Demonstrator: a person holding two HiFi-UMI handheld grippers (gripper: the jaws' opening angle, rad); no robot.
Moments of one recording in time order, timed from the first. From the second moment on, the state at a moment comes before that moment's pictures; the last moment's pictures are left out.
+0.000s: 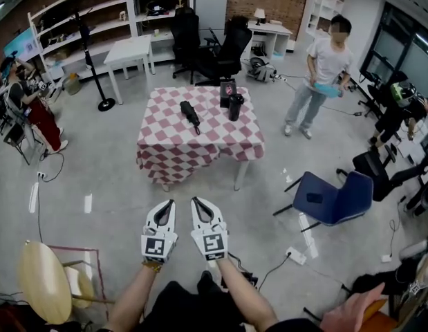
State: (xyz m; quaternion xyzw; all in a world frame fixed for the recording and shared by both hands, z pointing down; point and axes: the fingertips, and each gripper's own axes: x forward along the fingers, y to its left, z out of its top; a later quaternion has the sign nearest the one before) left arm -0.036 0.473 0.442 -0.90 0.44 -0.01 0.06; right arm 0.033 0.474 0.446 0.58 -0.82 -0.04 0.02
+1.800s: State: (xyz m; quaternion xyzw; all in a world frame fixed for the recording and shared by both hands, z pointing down) left arm 0.000 0.103 0.463 -0.90 0.43 -0.01 0.05; right arm 0.087 0.107 0.471 0.60 -0.80 -0.02 0.01
